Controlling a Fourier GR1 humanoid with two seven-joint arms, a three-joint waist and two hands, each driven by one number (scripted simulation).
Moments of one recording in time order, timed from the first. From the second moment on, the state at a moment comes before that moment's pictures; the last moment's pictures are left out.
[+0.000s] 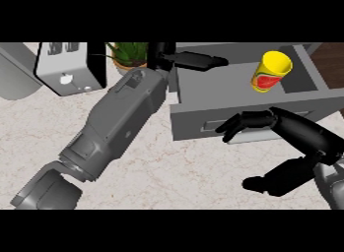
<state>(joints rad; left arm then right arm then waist) -1.25 0.00 -0.28 -0.40 0.63 0.31 -0.50 -0.33 -0.38 0.18 -1.79 -0.05 0.62 0.16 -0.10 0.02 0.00</state>
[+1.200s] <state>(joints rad) -0.98 0.12 -0.24 -0.62 0.68 0.14 -0.53 -0.65 -0.29 0.22 -0.74 0.52 0.22 -0.34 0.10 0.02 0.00</state>
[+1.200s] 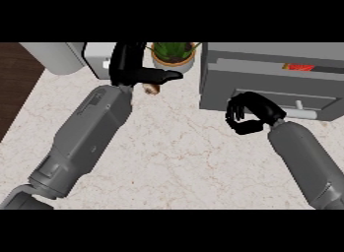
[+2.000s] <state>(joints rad) -0.87 0.19 -0.26 -0.73 0.69 0.04 -0.49 -0.78 -0.34 0.05 -0.55 0.39 0.31 -0.44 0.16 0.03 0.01</state>
